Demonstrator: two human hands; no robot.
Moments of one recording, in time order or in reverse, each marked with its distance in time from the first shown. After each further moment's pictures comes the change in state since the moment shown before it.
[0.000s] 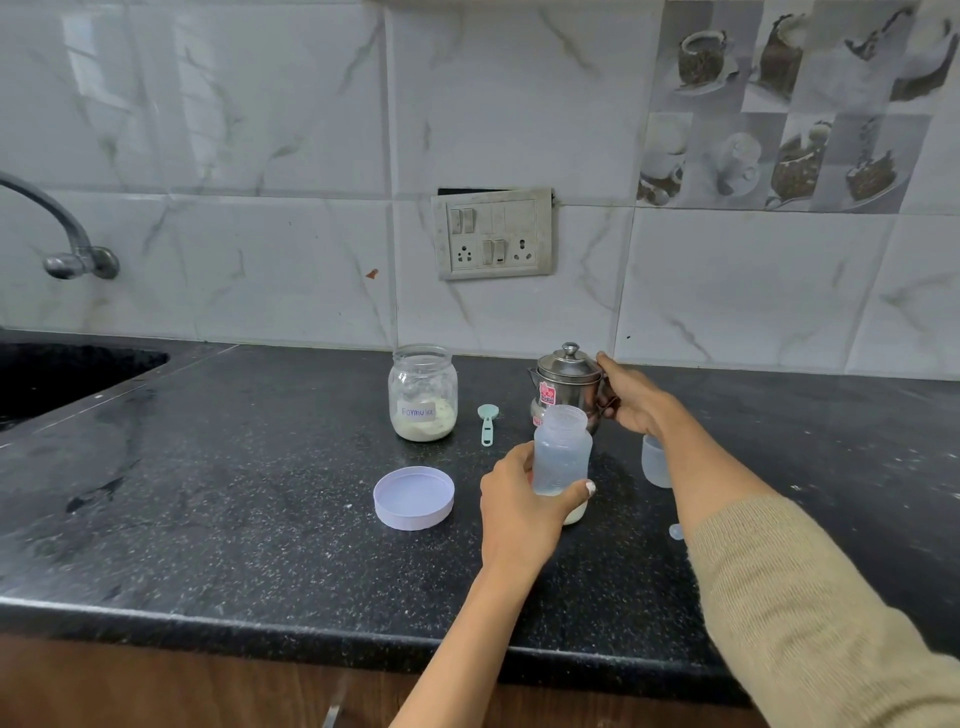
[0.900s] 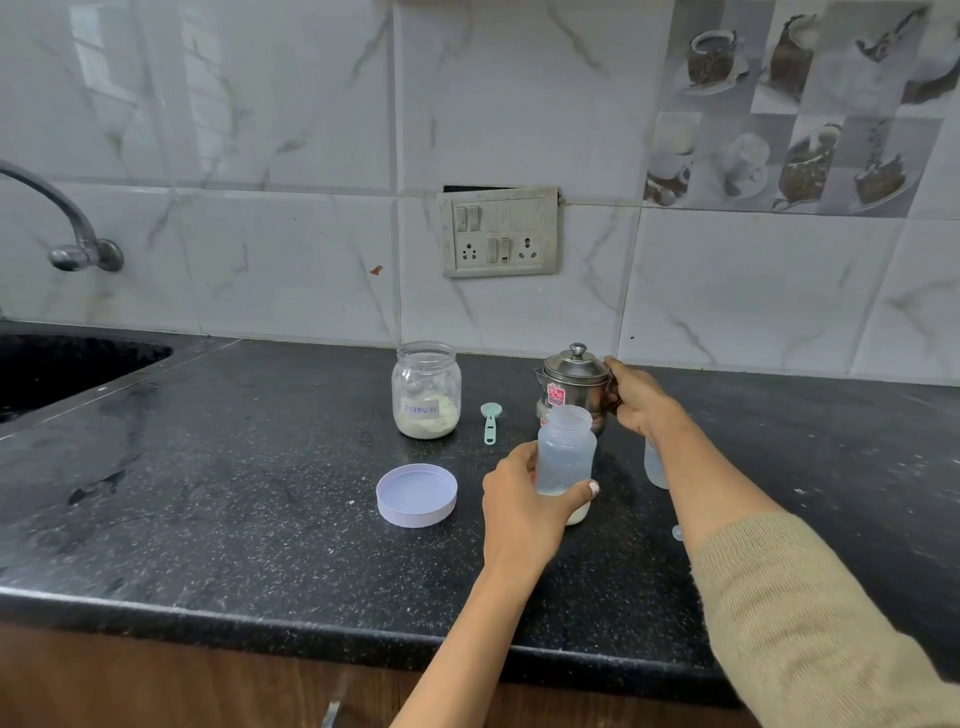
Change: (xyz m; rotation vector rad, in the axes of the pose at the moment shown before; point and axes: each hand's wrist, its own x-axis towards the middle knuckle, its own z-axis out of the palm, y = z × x) left_hand 0.000 -0.002 0.000 0.005 0.008 -0.011; right_hand -0.006 -0.001 0.009 0.240 0.113 -0.011
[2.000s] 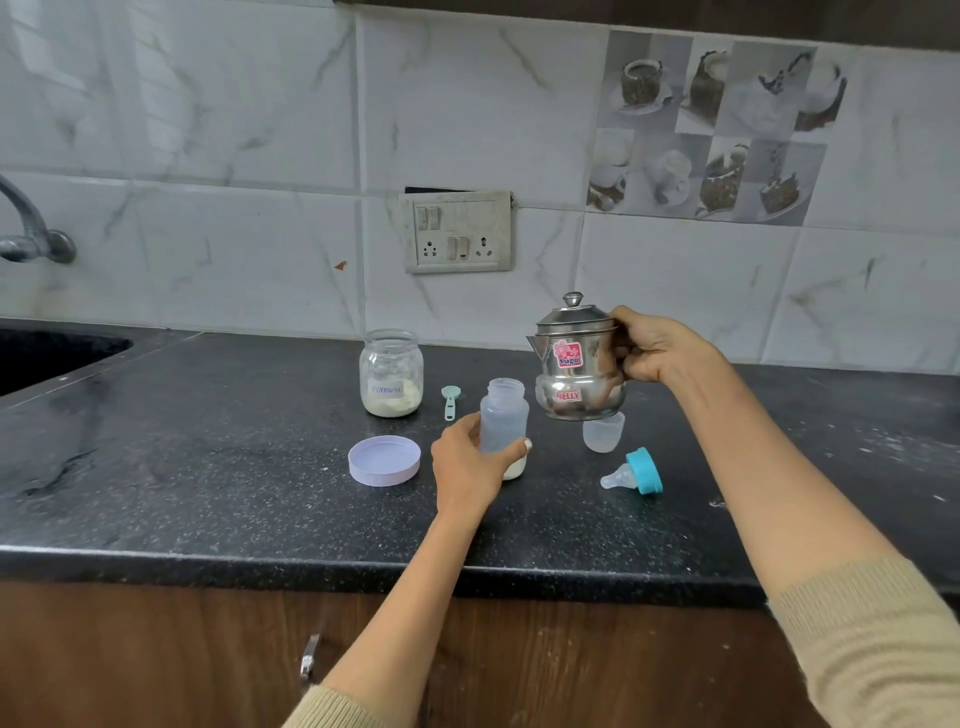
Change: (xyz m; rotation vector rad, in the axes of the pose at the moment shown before) left_hand -0.005 0.001 -0.007 -0.029 0.052 -0.018; right_hand -0.122 -0.081 -0.043 -0.002 -0.052 0.034
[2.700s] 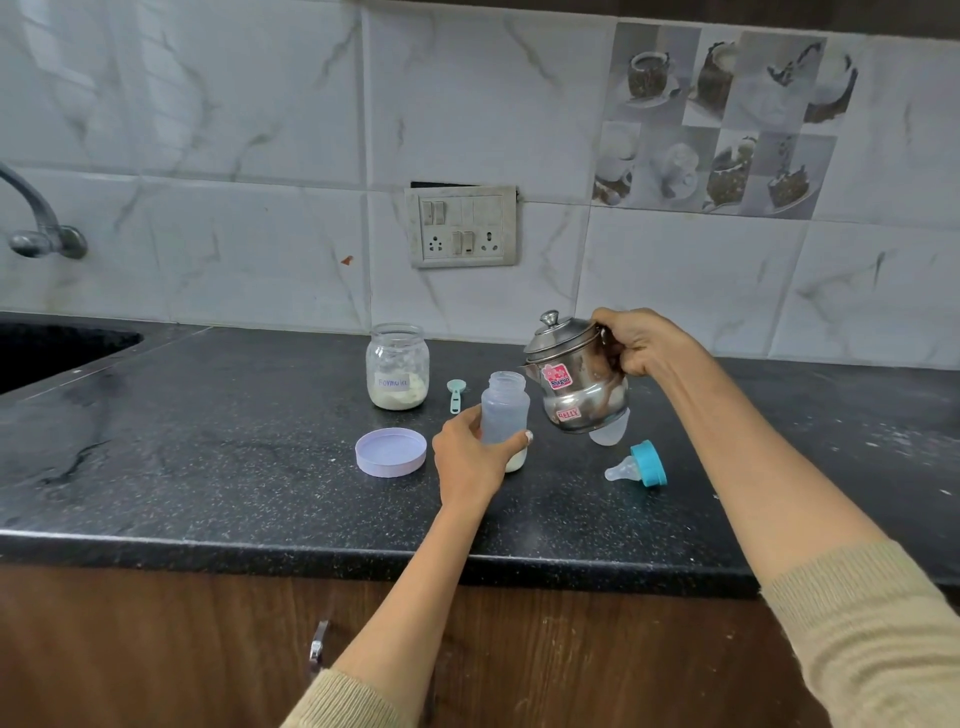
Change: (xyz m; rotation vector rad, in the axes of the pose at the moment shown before) left_hand -0.003 0.001 -0.003 0.000 0.044 -0.006; right_hand 0.009 0.007 0.014 -0.261 0.069 -0.072
